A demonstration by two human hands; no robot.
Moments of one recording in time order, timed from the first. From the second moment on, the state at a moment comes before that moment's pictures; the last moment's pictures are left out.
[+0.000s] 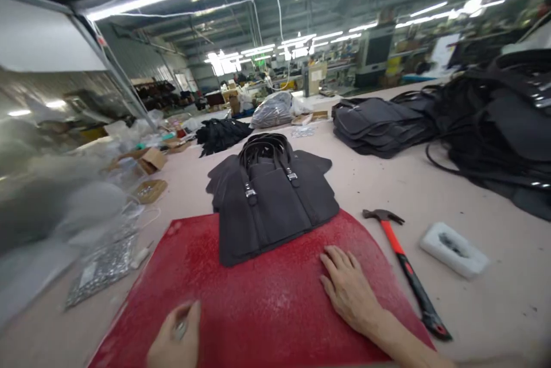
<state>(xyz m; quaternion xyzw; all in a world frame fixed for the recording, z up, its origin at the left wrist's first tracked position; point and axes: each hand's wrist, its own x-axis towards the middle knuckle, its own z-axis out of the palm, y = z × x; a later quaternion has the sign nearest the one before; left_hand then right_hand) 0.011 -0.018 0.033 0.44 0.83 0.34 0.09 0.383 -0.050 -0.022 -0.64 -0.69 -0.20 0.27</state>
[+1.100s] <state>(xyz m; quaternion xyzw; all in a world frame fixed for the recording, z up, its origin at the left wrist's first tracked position) 0.110 0.093 0.044 0.67 0.73 0.13 -0.01 0.392 -0.071 -0.020 -0.66 -0.63 -0.10 0.40</state>
